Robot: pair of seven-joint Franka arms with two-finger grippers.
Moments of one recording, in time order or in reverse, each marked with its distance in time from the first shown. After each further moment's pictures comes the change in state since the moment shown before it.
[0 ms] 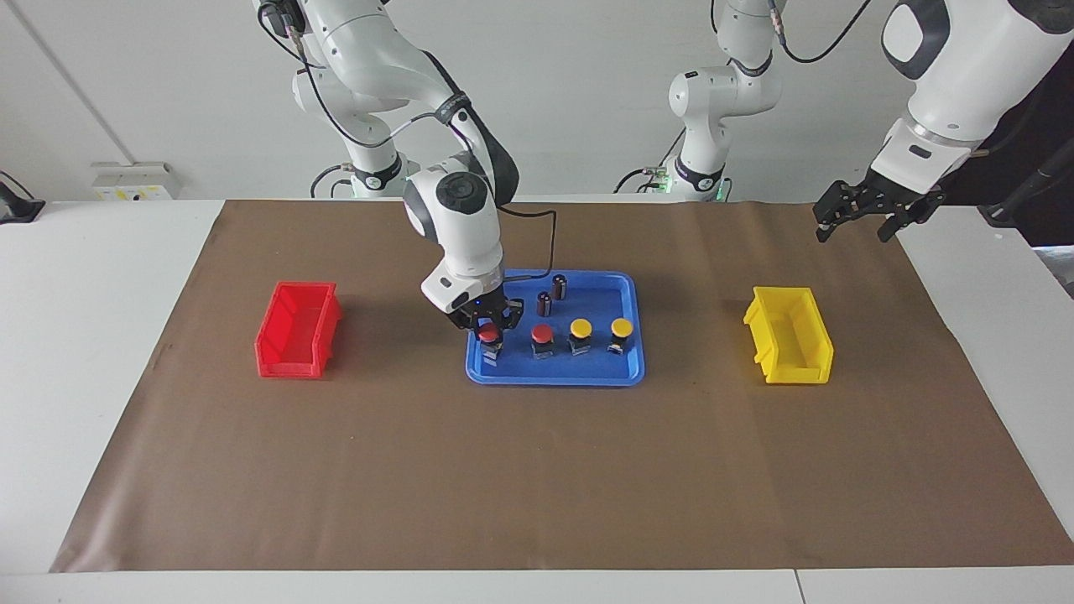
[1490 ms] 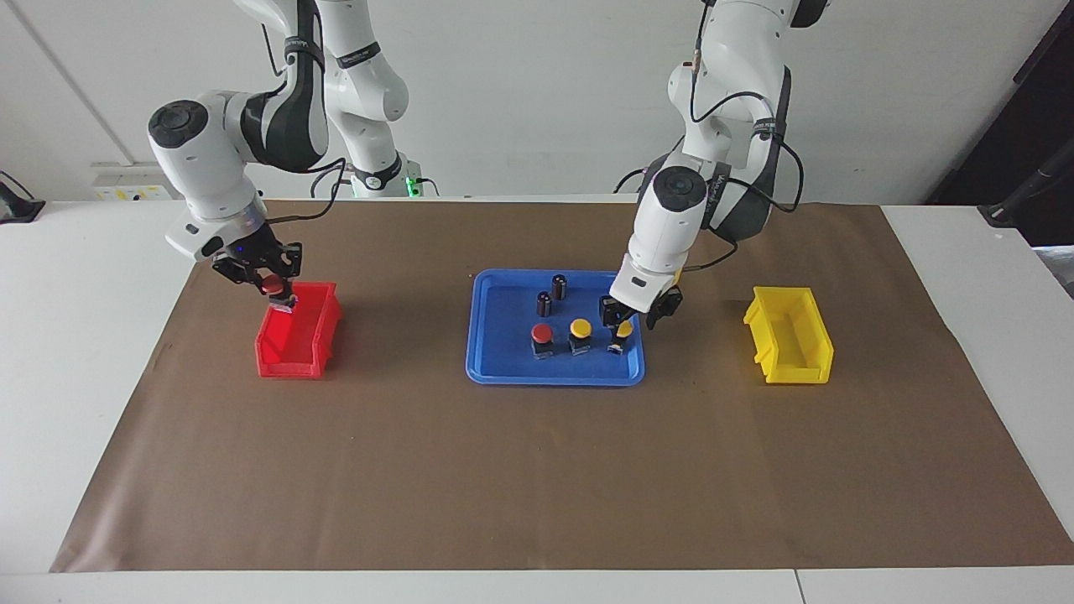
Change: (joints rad) left arm -0.465 0.251 -0.020 -0.278 -0.001 0.553 -0.669; right arm -0.575 -0.441 -0.057 -0.333 0.108 -0.138 -0.940
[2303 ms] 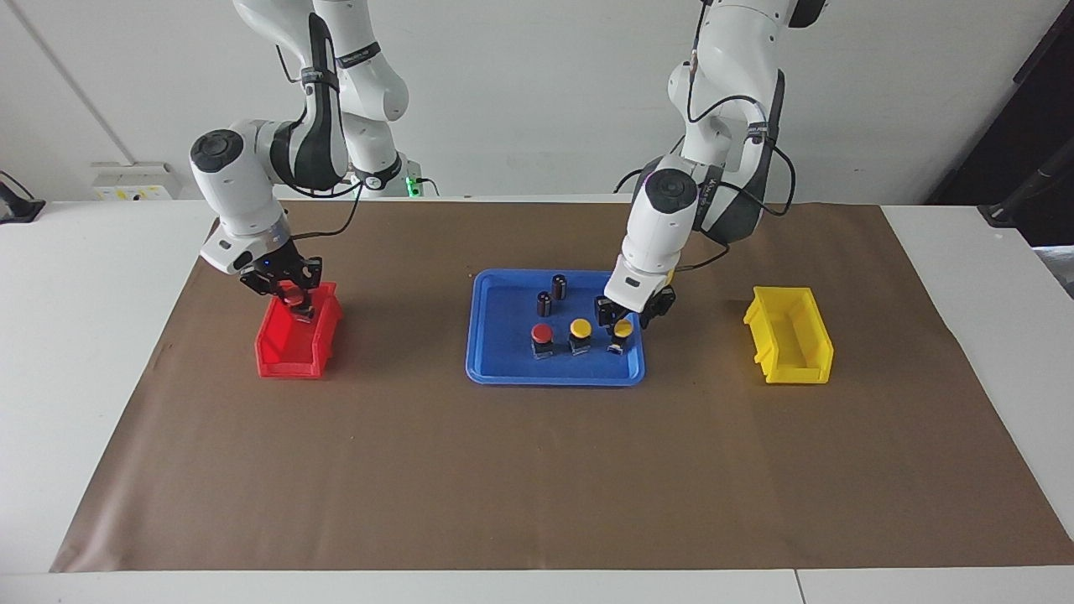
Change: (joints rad) left arm -0.008 0.000 0.000 -0.031 0.000 0.035 -0.046; right arm 0.003 0.012 0.001 -0.166 0.013 0.197 0.003
